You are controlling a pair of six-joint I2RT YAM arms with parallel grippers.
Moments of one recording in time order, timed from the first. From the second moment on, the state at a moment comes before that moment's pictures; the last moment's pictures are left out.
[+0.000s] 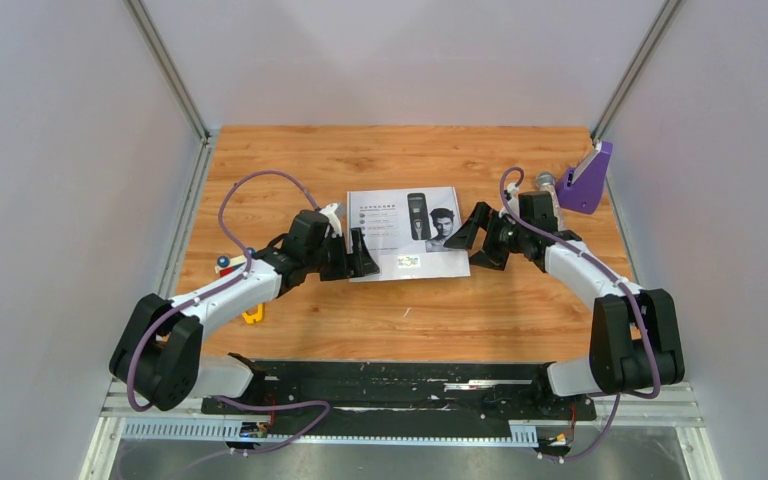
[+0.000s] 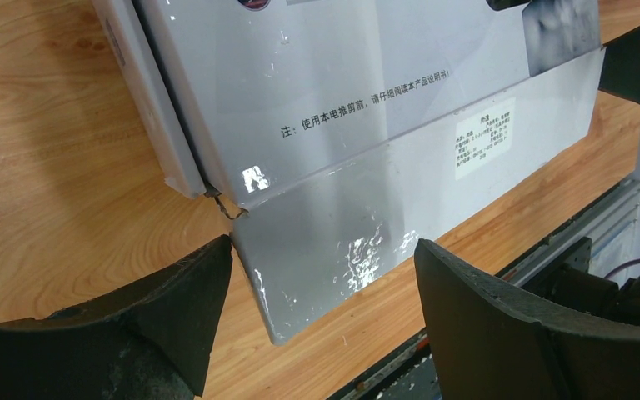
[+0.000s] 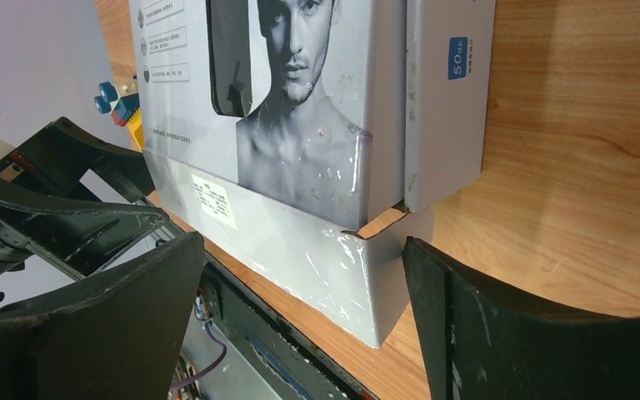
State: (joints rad) left arm -0.54 1.32 0.71 -0.13 0.26 -0.63; right arm 0.15 1.41 0.80 -0.21 -0.63 0.64
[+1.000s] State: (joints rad) left arm -0.54 1.34 0.71 -0.14 0.22 -0.63; right arm 0.15 1.44 0.77 -0.19 -0.61 0.63
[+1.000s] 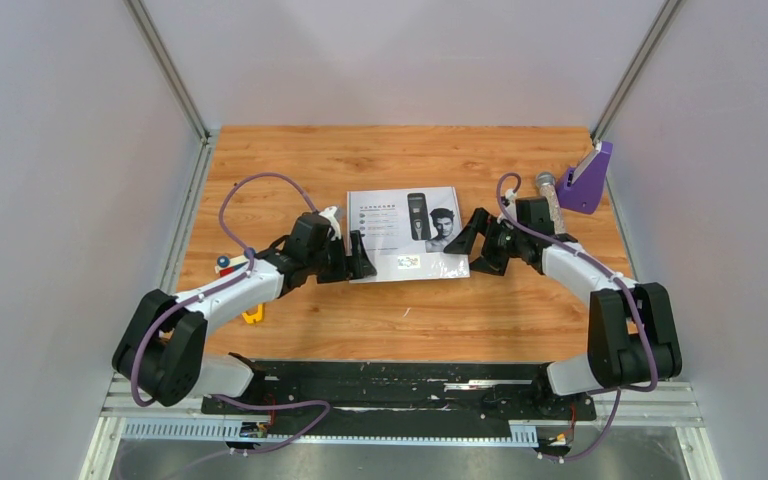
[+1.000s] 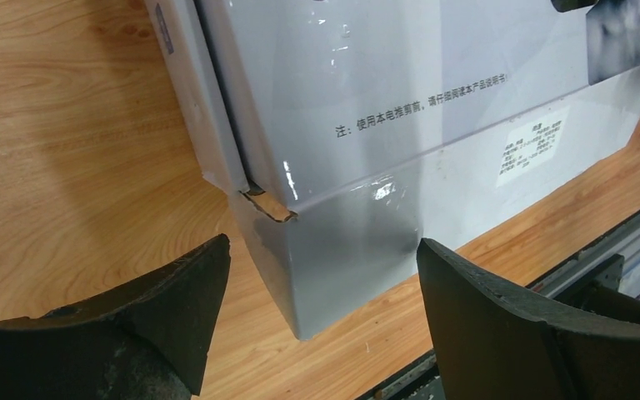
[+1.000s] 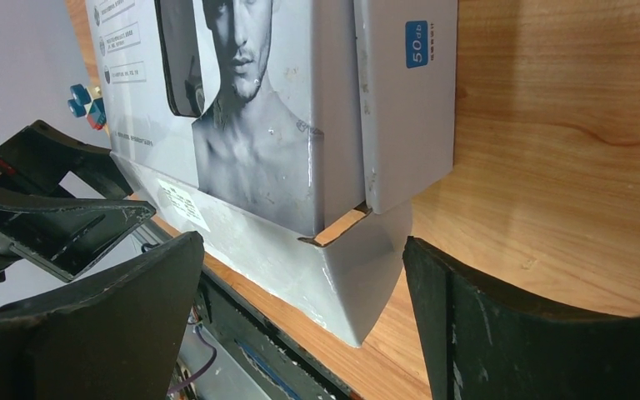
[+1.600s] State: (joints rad) left arm -0.54 1.29 0.67 -0.22 0.13 -0.57; right arm 0.15 1.32 0.65 -0.17 -0.53 0.62
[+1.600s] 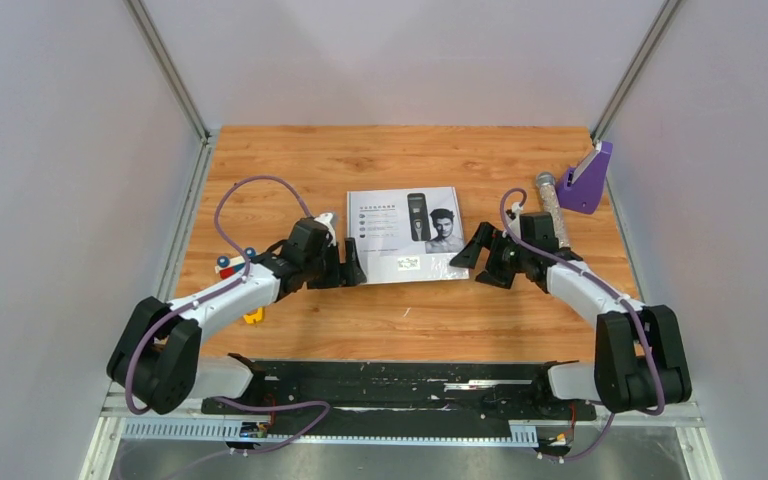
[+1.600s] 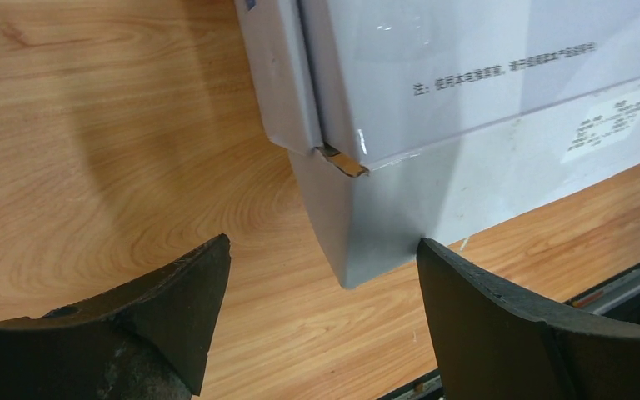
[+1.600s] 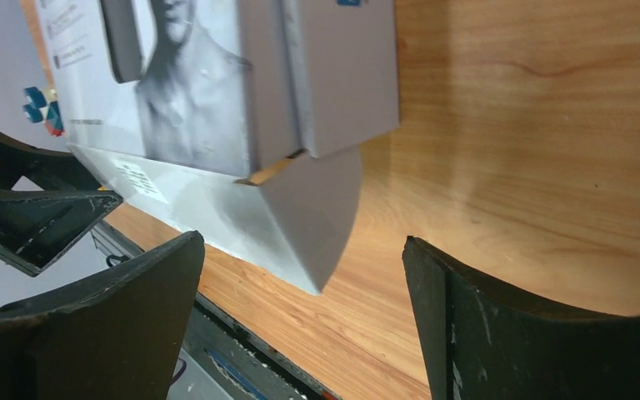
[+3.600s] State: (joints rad) left arm -0.36 2.12 1.66 -0.14 0.28 -0.25; right arm 0.16 1.29 0.62 -0.08 -0.19 0.72
